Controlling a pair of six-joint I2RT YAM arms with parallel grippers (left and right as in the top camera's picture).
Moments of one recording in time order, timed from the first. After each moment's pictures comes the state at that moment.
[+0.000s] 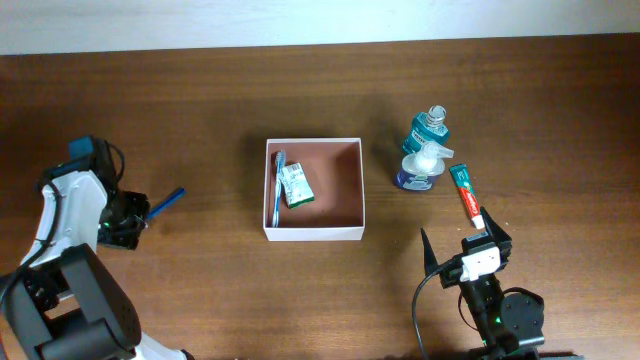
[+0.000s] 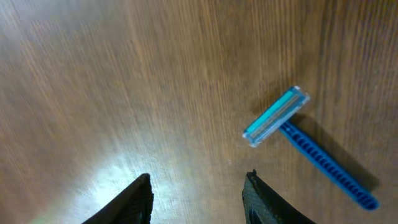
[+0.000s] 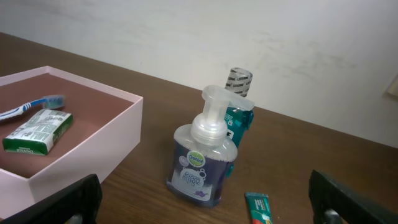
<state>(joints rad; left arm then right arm) 0.36 1.78 1.21 -1.00 -0.10 -1.06 0.12 0.01 0.01 -0.06 -0.11 -0.21</state>
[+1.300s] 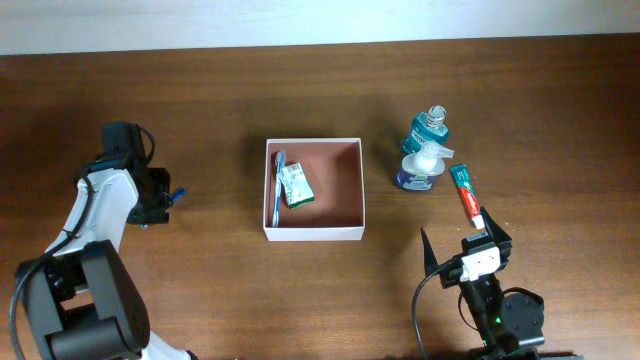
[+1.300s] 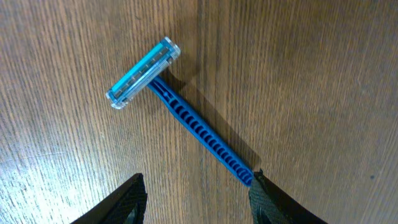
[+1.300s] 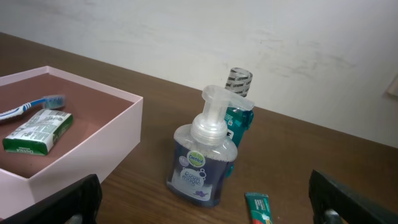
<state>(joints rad) 0.22 1.78 1.16 -0.74 -0.08 -1.35 0.12 0.01 0.01 -0.06 -0.11 -0.21</state>
